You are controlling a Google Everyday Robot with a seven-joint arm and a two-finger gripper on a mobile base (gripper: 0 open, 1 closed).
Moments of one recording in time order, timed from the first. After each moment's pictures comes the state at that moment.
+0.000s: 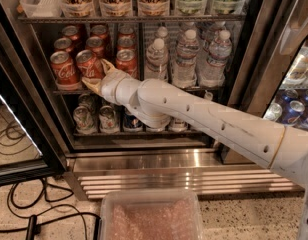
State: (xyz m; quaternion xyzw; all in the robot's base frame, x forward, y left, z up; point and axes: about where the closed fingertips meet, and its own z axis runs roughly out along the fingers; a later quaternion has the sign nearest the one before) arm 0.700 0.177 0.829 -0.43 0.60 0.16 0.65
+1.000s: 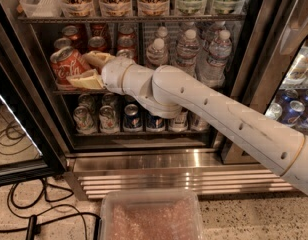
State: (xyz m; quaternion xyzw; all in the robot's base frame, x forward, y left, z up) arm 0.665 0.170 0.901 -0.43 0.54 0.25 0.68
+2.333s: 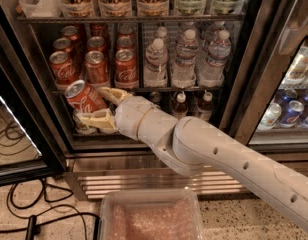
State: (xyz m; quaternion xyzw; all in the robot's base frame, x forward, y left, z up) arm 0.548 0.121 0.874 -0.40 0.57 0.23 0.68
